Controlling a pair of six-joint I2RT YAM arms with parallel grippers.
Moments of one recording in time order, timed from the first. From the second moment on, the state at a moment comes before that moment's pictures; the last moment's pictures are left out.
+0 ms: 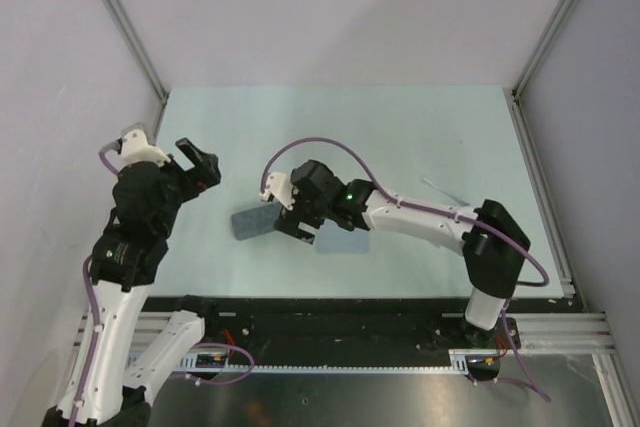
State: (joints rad) left arm -0.22 0.69 1.09 -0.67 -0.26 -0.49; right arm 1.03 1.73 1.39 -0.40 -0.01 -0.30
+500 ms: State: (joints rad) left arm 0.12 0.96 0.93 -0.79 -0.08 -0.55; right arm 0.99 2.02 1.60 -0.35 -0.25 -0.53
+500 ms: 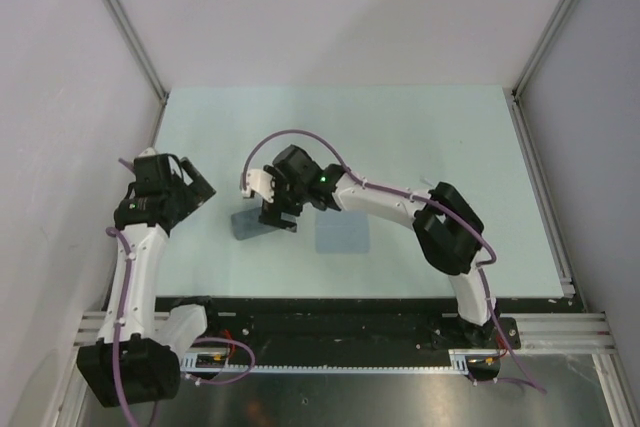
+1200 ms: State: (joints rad) left arm 0.22 1.04 0.90 -0.79 0.07 -0.55; right arm 0.94 2.28 1.90 -0.60 -0.41 -0.69
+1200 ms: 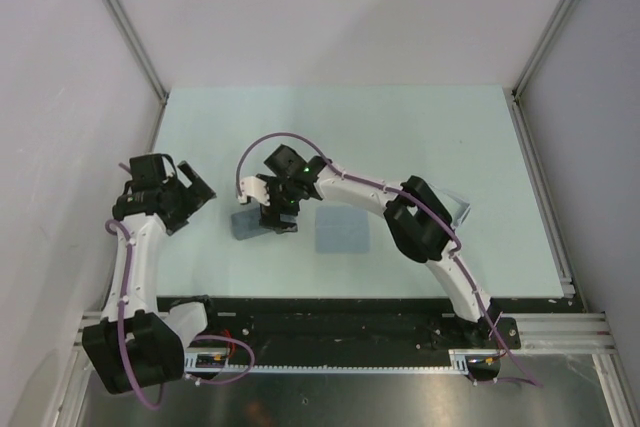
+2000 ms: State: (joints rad) left arm 0.23 1.03 0.84 -0.79 0.09 -0.55; right arm 0.95 2.39 1.98 -0.54 -0.35 -0.68
